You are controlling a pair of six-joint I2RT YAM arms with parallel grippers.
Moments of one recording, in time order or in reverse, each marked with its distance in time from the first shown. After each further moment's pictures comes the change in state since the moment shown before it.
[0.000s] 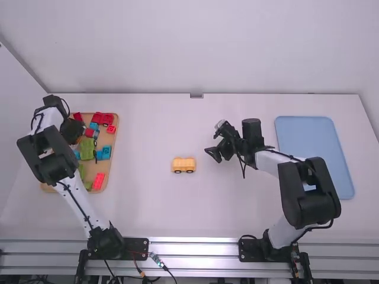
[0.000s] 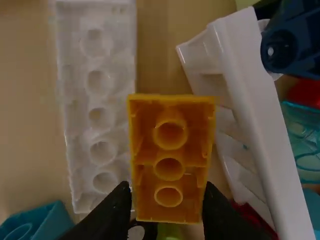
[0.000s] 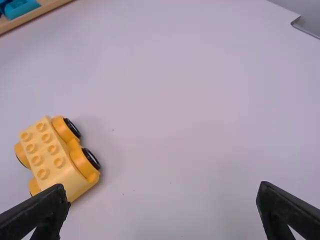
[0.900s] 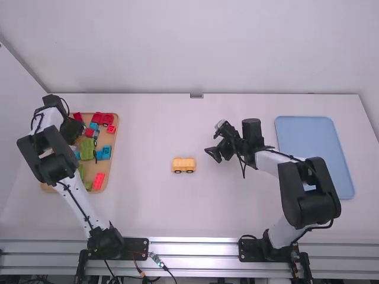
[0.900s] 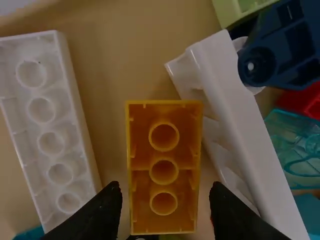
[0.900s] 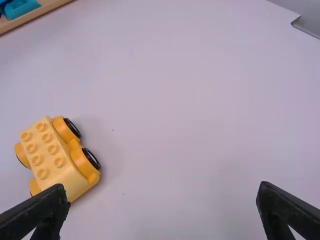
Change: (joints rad) left arm 0.000 0.000 -0.001 0.028 -0.025 0.073; right arm 0.000 0.000 0.000 0.000 -0.001 0.003
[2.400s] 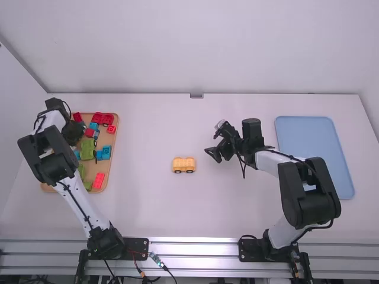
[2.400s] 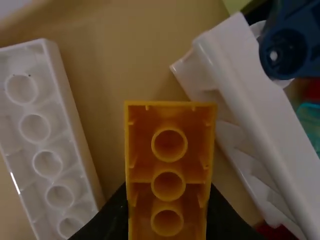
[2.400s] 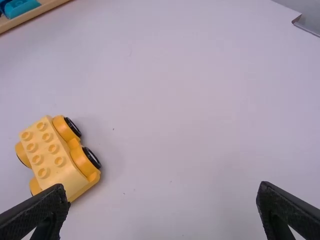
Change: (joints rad) left arm 0.000 0.000 -0.063 0.071 -0.029 0.093; right arm 0.000 0.000 0.000 -0.003 0.000 -0.003
